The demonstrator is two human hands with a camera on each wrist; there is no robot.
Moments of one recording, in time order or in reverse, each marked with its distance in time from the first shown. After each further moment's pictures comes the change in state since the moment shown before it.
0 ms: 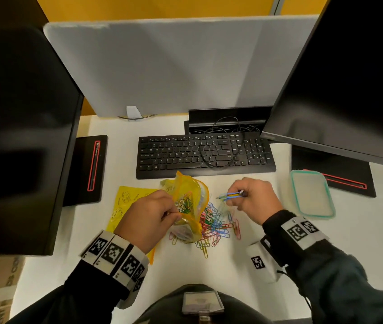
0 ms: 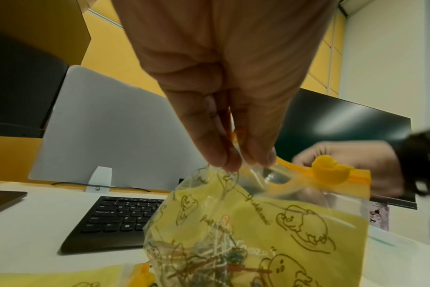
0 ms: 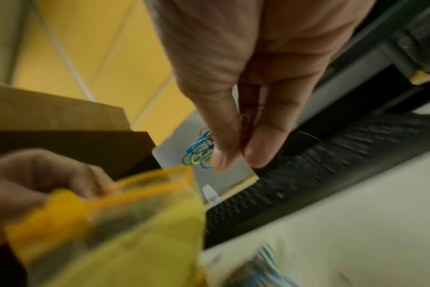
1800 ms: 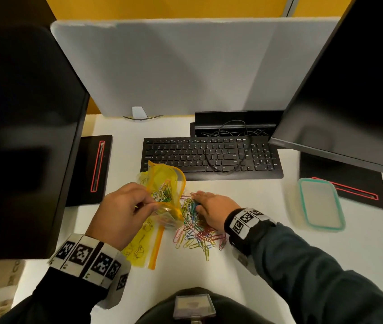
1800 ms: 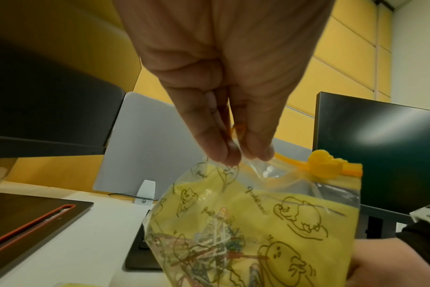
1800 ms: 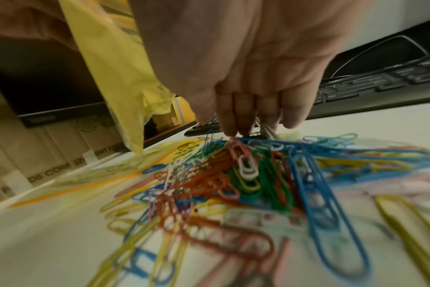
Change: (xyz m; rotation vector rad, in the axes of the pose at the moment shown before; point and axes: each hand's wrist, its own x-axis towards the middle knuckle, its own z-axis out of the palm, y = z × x) left_hand 0.000 -0.036 -0.029 -0.024 0.219 -0.030; right_hand 0.050 0.000 0.078 -0.518 -0.465 -0.184
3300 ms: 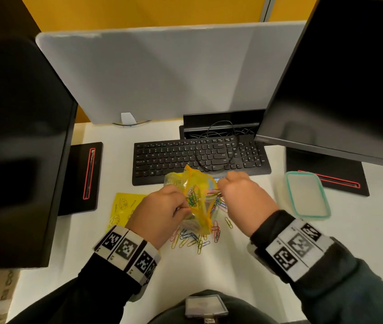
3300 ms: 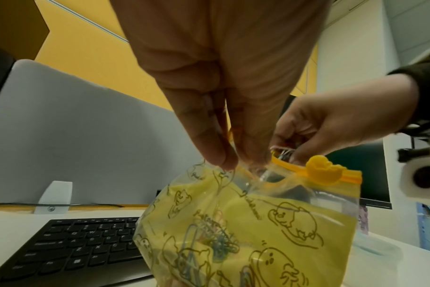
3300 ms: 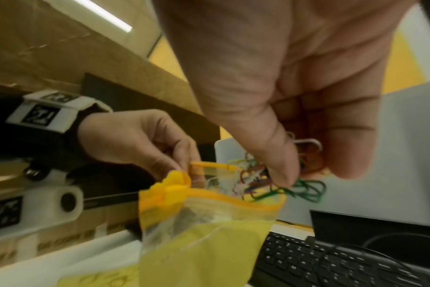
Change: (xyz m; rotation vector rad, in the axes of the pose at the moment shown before) left_hand 0.013 0.055 0.036 0.048 -0.198 0.121; right_hand -0.105 -0.041 -0.079 -0.184 0.359 0.116
